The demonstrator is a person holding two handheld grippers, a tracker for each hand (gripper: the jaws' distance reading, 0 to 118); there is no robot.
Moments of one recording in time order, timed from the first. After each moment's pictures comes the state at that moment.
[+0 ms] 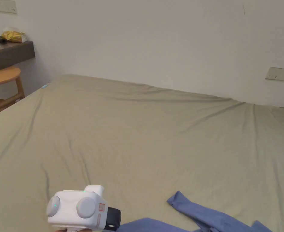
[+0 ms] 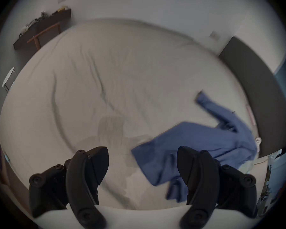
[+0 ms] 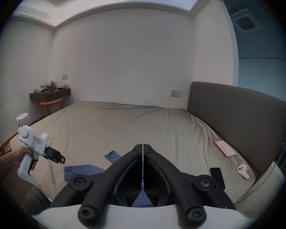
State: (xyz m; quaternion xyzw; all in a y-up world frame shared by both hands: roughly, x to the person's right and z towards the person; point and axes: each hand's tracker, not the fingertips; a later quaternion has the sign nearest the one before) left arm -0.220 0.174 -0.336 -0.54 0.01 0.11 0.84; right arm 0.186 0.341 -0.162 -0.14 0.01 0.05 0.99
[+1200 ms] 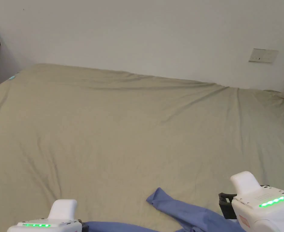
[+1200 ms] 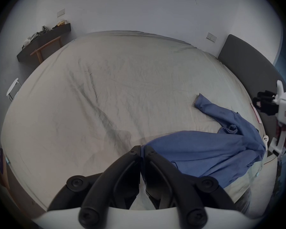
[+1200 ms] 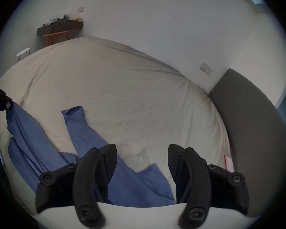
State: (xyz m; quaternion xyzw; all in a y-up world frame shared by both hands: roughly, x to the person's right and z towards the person) left arm -0.192 0.187 -0.315 -0.46 0.01 0.09 0.88; right arm 0.210 0.224 -0.421 -0.35 0.10 0.25 0.90
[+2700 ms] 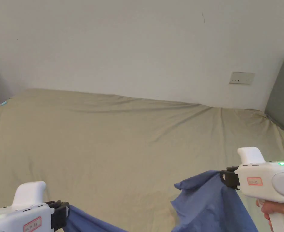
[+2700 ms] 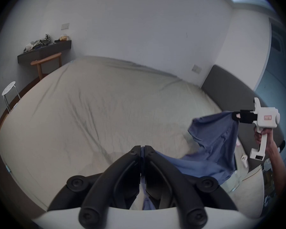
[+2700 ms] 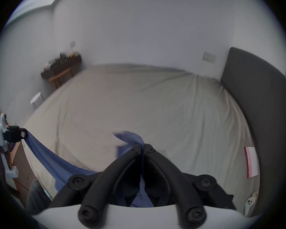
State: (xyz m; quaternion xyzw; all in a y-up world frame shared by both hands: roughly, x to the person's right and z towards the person) left arm -0.224 0.313 -0.287 -0.32 -0.03 0.15 0.93; right arm 0.262 0.362 -0.433 -0.33 0.15 0.05 0.93
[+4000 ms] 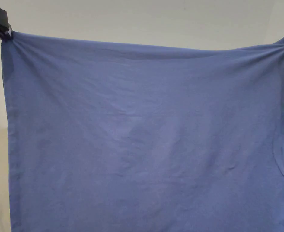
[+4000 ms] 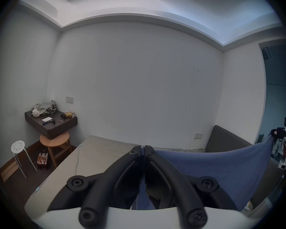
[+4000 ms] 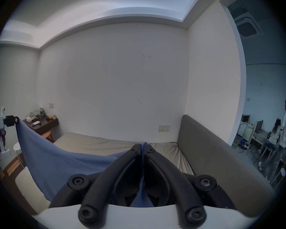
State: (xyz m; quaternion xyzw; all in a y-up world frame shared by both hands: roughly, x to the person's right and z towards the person) left arm -0.309 0.709 -0.438 -0.08 0.02 0.09 0.99; right arm 0.334 0.759 -0.415 -0.11 0.00 0.04 0.99
